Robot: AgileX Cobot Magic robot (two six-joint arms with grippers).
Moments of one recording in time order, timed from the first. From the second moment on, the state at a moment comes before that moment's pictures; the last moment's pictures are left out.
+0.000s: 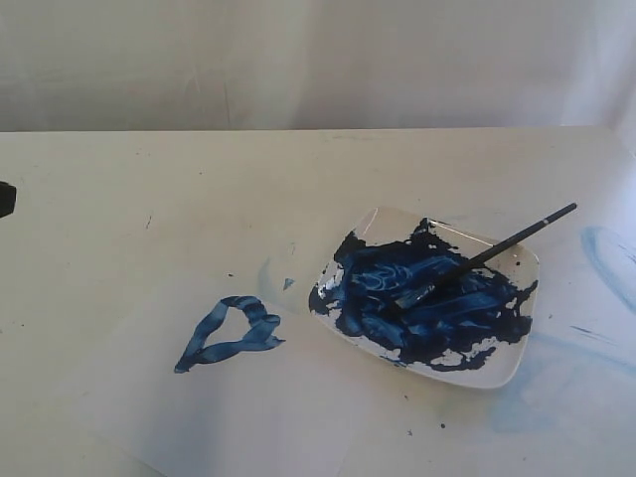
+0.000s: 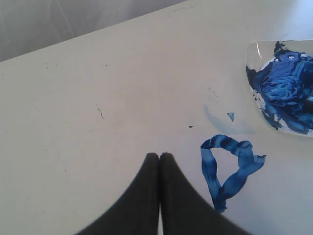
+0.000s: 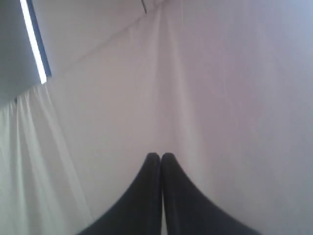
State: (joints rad) left arm -0.11 0.82 -0.62 -0.72 0.49 0.89; right arm 0.18 0.03 -0.42 -1.32 -0.21 1.79
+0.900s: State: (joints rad) left arm -0.11 0.82 -0.62 -0.72 0.49 0.89; right arm 0.18 0.01 -0.06 -0.24 0.00 0.95
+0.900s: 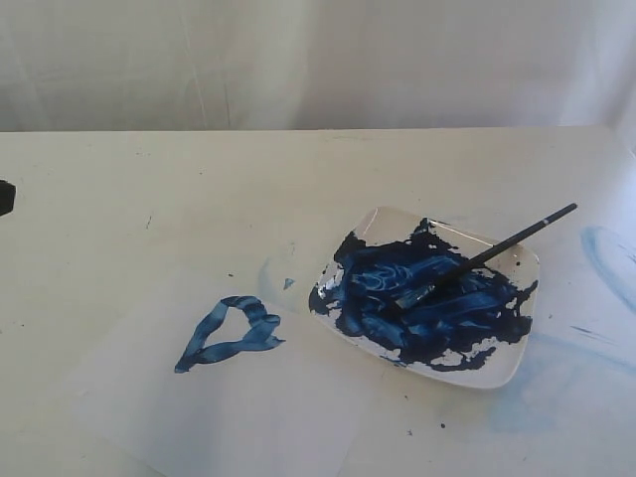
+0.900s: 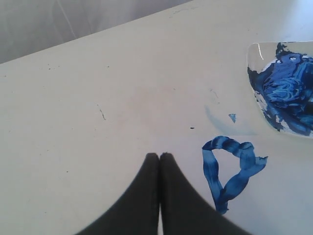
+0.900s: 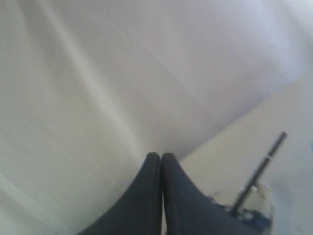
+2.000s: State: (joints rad) left arm -0.11 0.82 -0.62 -0.72 0.49 0.89; right arm 0.18 0.01 0.00 -0.01 0.36 0.01
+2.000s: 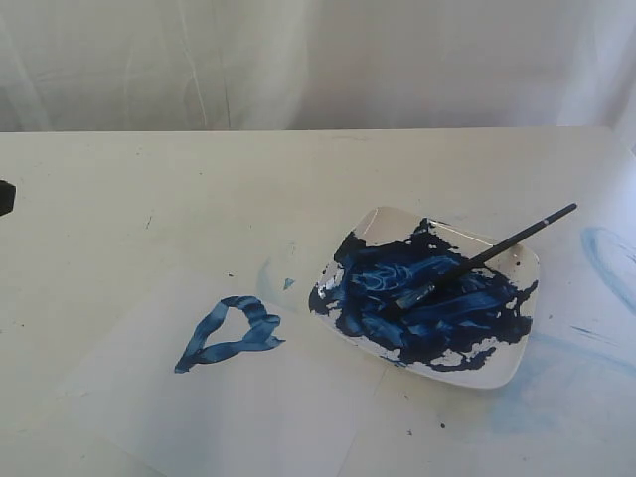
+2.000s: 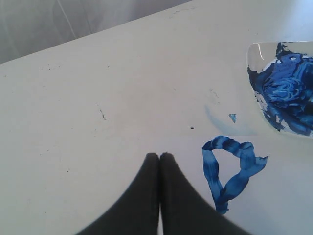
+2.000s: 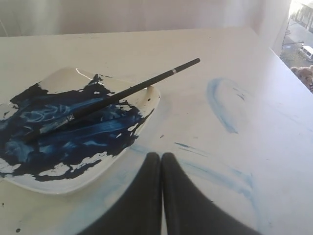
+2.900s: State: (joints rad) left arm -0.11 0.82 -0.62 -0.72 0.49 0.89; right arm 0.18 0.01 0.00 0.05 0.36 -0.04
